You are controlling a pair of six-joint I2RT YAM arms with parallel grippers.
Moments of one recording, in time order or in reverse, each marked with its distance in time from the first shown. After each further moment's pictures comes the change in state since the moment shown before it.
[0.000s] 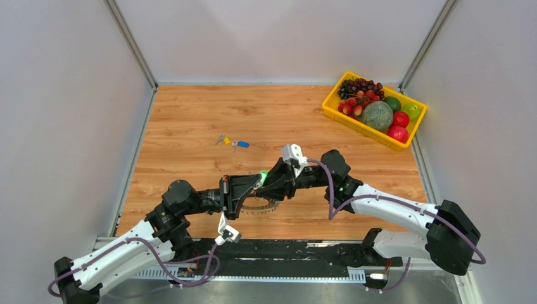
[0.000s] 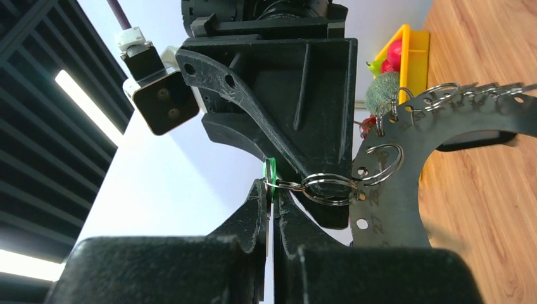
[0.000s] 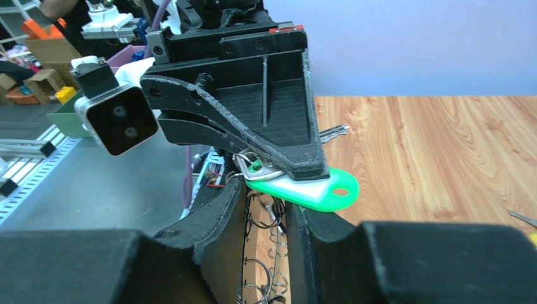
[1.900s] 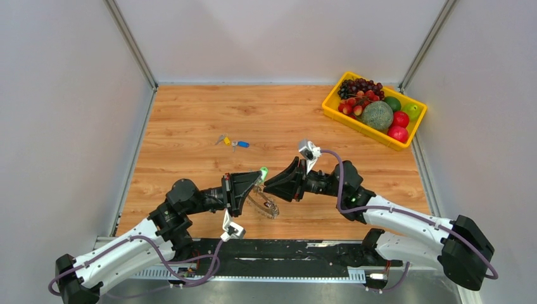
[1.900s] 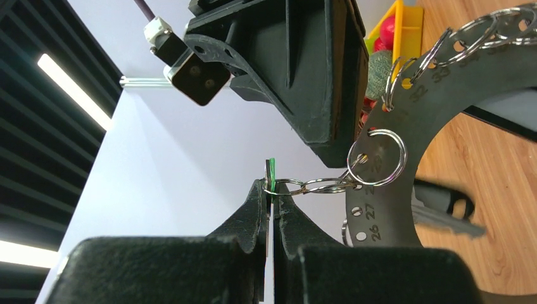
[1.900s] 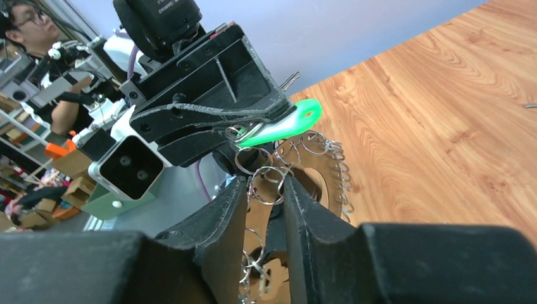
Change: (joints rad) left arm 0.002 0.026 -0.015 0.019 -0.061 0.013; right arm -0.016 -0.156 -0.158 -0.003 0.263 0.371
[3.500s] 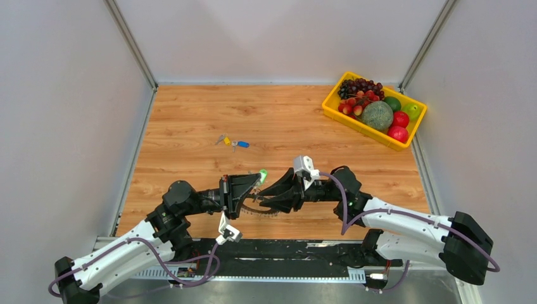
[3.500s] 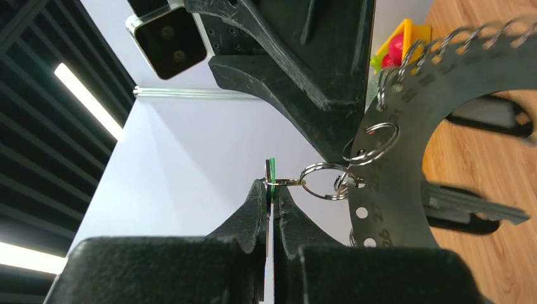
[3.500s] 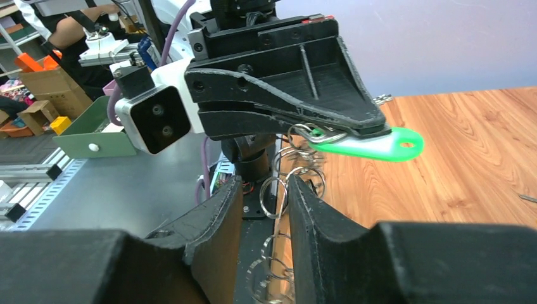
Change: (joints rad) left arm 0.000 -0.030 0.000 0.000 0.042 -0.019; right arm 0.091 0.009 0.000 0.072 -0.106 -0.303
